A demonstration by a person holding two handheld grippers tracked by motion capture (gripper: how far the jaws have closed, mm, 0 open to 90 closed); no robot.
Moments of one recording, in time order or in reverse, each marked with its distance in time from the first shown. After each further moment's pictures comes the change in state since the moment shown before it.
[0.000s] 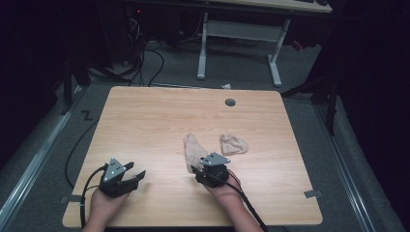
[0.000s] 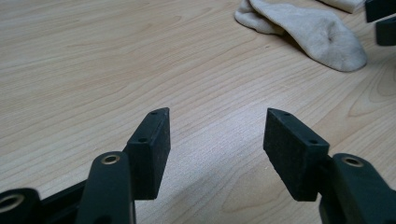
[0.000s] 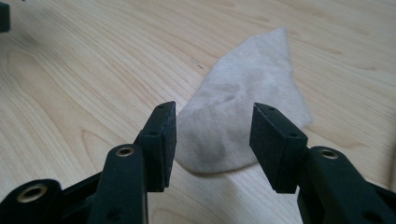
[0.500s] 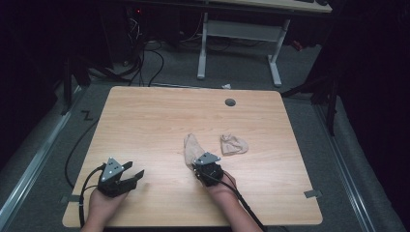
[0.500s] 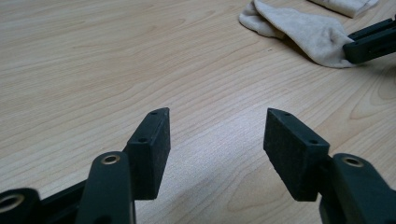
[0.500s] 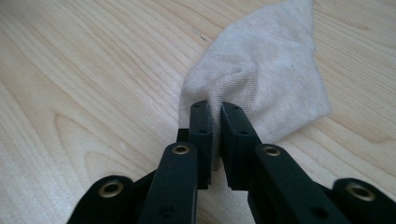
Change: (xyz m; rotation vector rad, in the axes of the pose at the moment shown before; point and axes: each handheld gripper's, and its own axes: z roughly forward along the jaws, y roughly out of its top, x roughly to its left) left arm 0.003 0.000 -0.003 -0.009 0.000 -0.011; right arm 0.004 -0.001 0.022 0.102 -0.021 -0.041
